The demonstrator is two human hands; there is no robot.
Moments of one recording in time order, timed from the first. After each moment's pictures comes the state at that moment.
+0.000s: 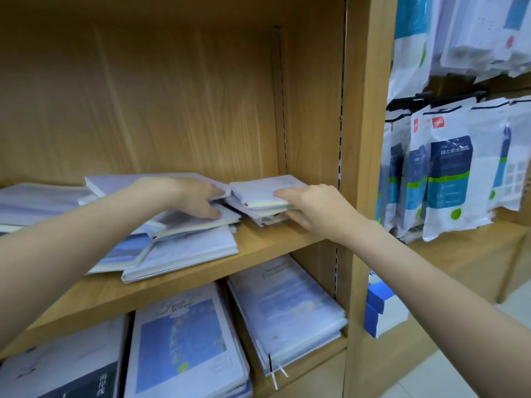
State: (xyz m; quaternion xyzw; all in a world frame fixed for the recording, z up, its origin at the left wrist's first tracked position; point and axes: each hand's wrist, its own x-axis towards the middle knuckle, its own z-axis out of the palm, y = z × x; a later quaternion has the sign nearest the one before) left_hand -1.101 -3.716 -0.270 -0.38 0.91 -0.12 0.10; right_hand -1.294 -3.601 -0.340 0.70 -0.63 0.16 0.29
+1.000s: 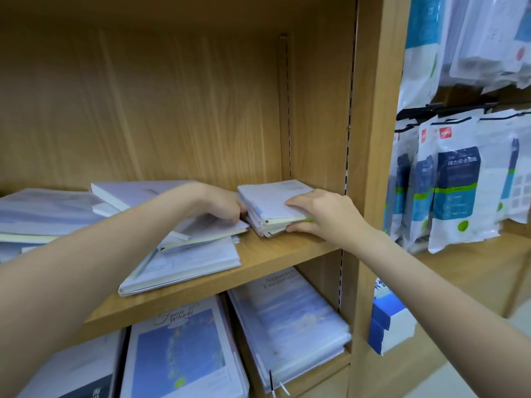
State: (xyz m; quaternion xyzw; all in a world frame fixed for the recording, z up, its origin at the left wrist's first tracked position) left_hand -1.136 -3.732 -0.283 -0.38 0.91 0.08 0.11; right_hand -1.308 -3.612 -0.342 0.66 -0.69 0.16 0.24
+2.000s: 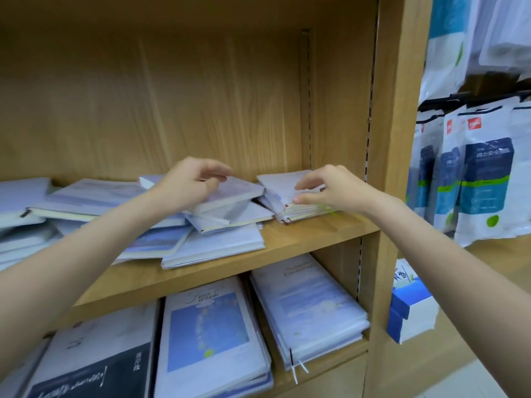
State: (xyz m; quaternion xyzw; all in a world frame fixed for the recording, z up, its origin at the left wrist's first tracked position) left_hand -1.042 -3.699 -0.274 -0.30 0.89 0.14 -0.31; right_hand -1.288 -3.613 -0.307 0.68 -0.67 0.30 -0.01
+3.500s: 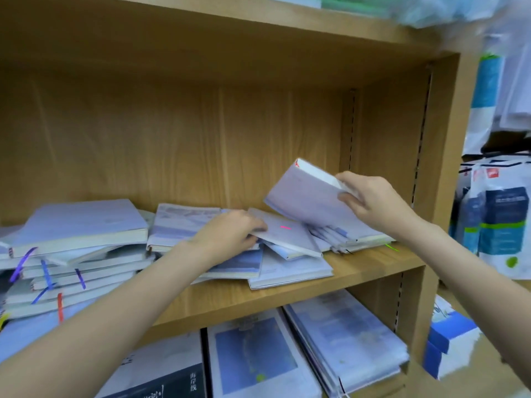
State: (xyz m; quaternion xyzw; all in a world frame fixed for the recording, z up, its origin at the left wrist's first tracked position) left_hand -0.970 -3.729 -0.292 -0.25 0.94 -0.15 -0.20; right_hand -1.202 -3.598 -0.263 0.68 -0.62 0.32 0.24
